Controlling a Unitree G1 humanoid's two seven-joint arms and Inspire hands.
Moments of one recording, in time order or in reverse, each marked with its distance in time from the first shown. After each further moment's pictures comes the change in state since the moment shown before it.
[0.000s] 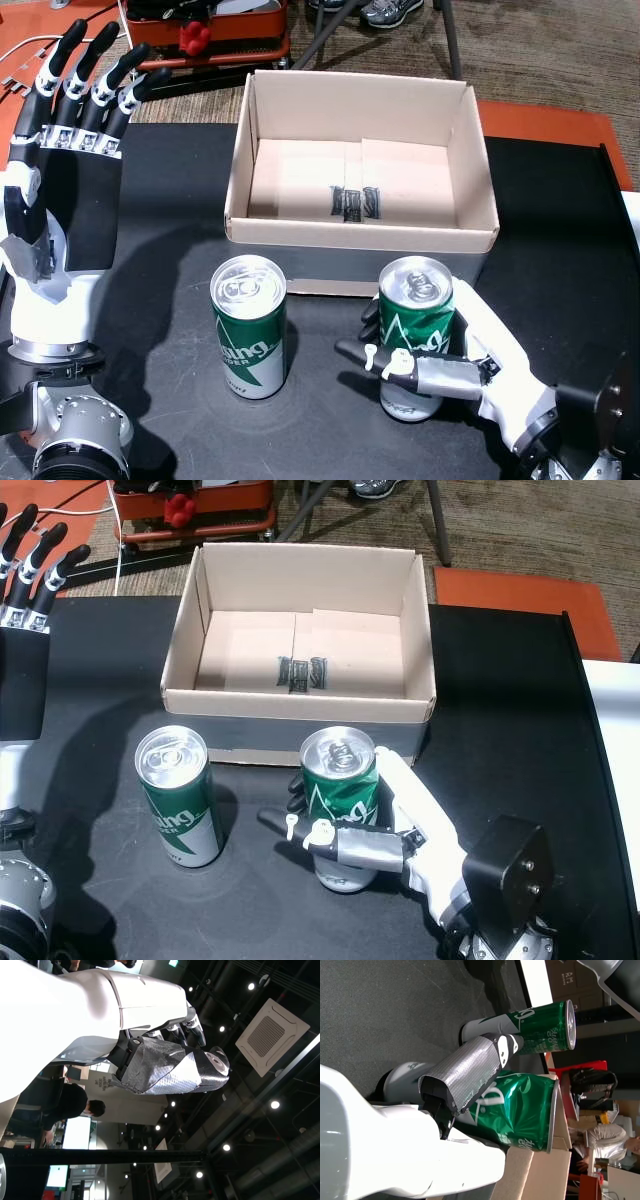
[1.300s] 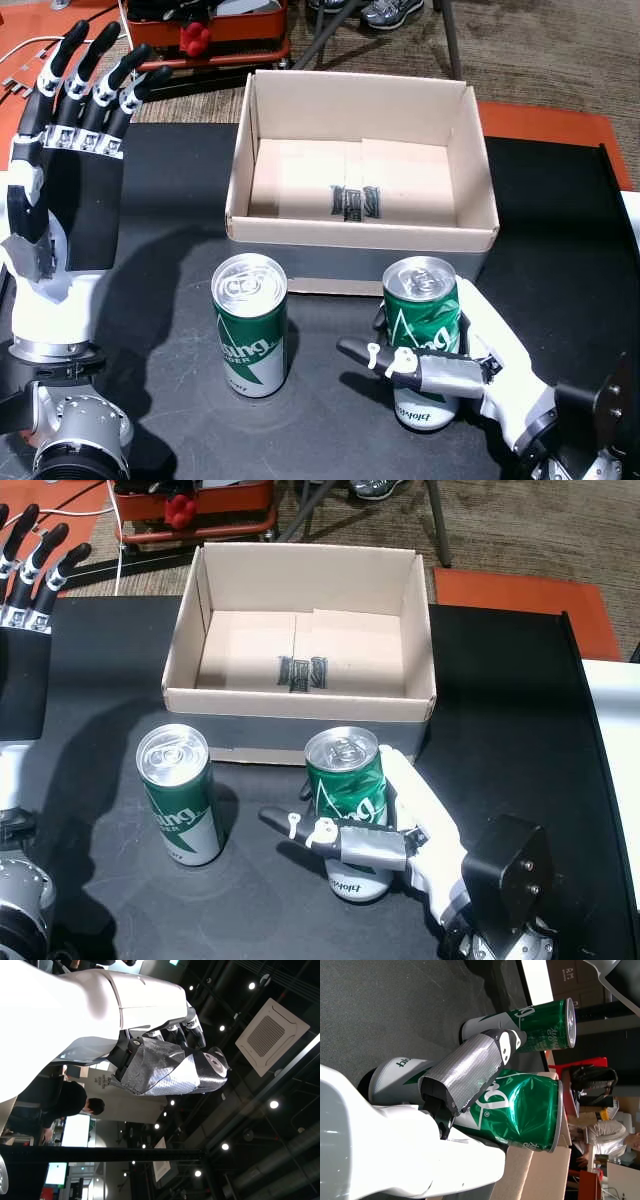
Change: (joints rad) left arm 0.000 0.000 -0.001 0.000 -0.001 0.012 0.000; right arm 0.000 0.000 -0.007 0.001 0.002 -0.001 -0.003
